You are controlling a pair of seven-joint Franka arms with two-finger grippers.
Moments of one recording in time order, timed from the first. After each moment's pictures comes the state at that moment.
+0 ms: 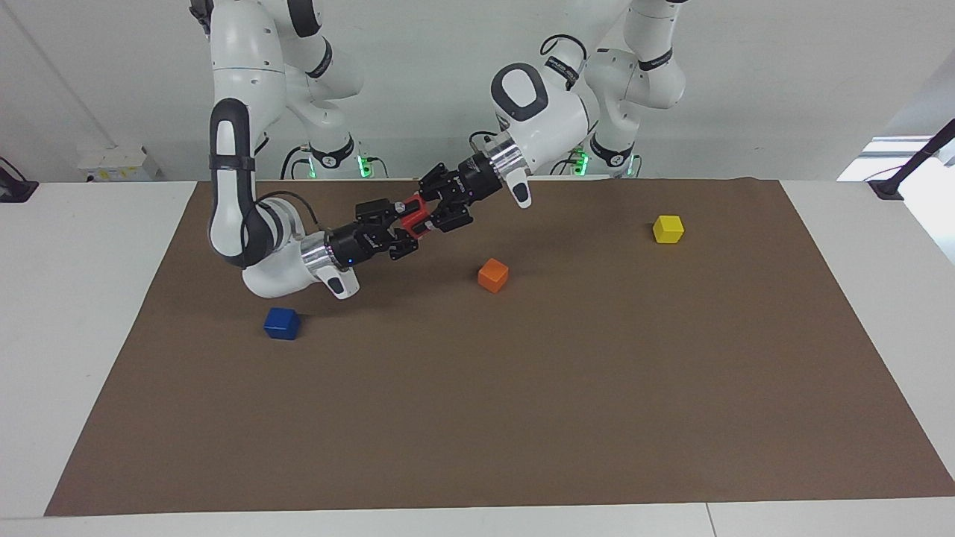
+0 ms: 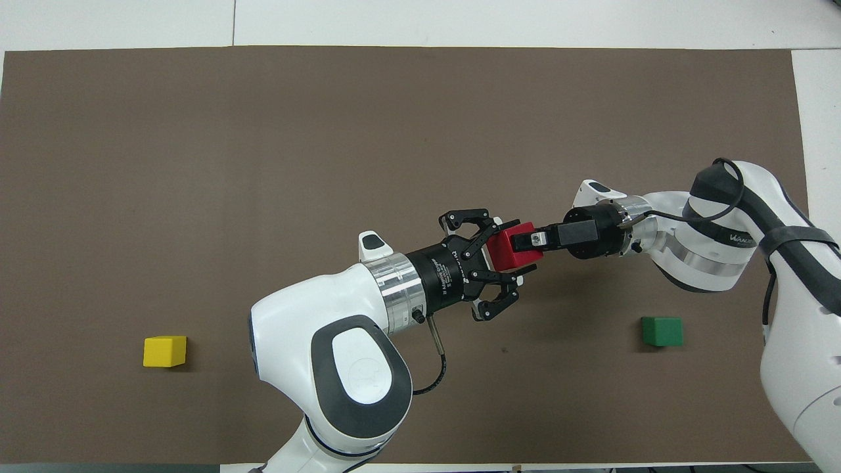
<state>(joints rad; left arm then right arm) -0.60 0.09 -0.27 -1.98 -1.71 2.75 -1.17 0.09 0.36 -0.07 -2.09 1.71 1.22 -0.89</state>
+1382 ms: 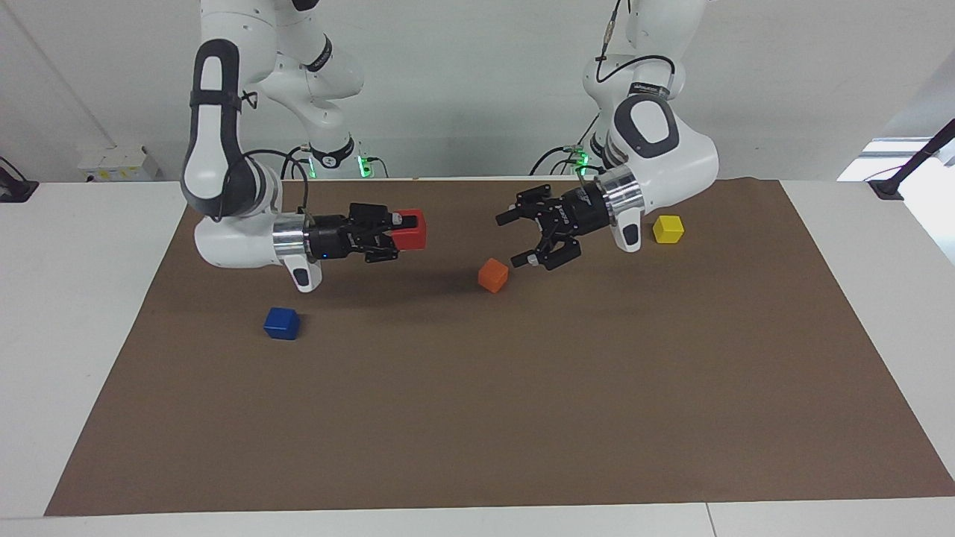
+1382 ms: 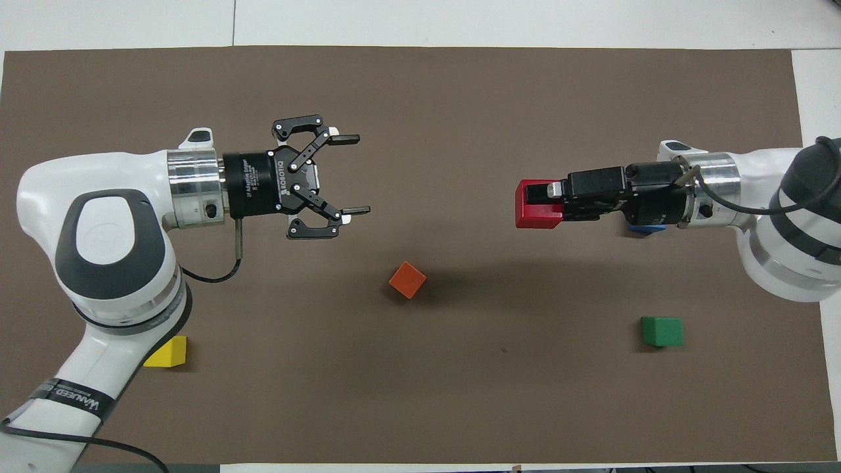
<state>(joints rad) -0.05 0.07 -0.25 -1.97 -1.34 2.09 -1.13 0.09 0.09 -0.08 -2.01 1.44 1.65 -0.42</state>
